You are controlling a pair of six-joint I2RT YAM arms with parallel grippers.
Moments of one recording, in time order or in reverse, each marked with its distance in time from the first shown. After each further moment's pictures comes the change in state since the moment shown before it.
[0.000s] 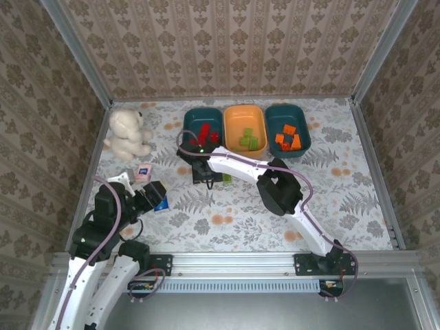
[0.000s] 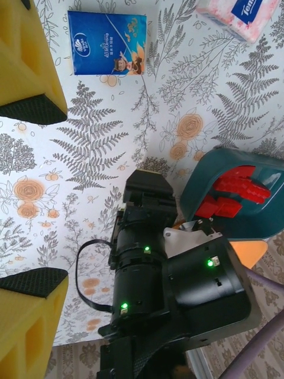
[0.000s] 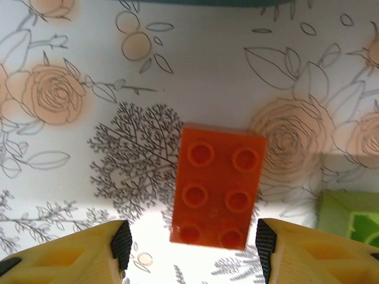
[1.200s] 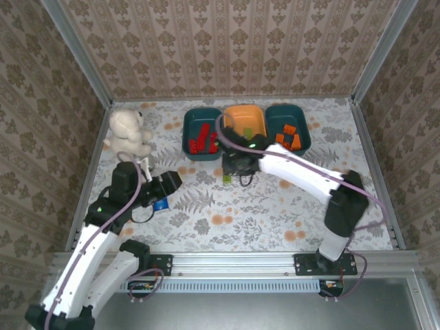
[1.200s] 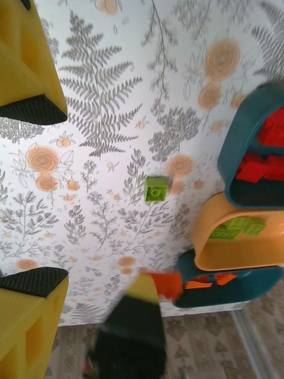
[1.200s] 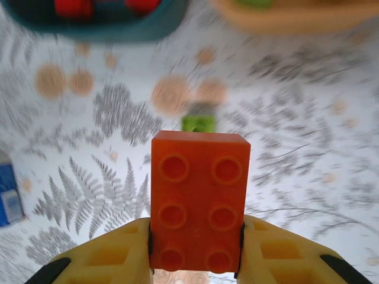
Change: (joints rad) left arm -0.057 0.312 0.027 0.193 0.178 0.035; right arm -0.128 -0.697 -0.534 0.082 -0.027 -0.050
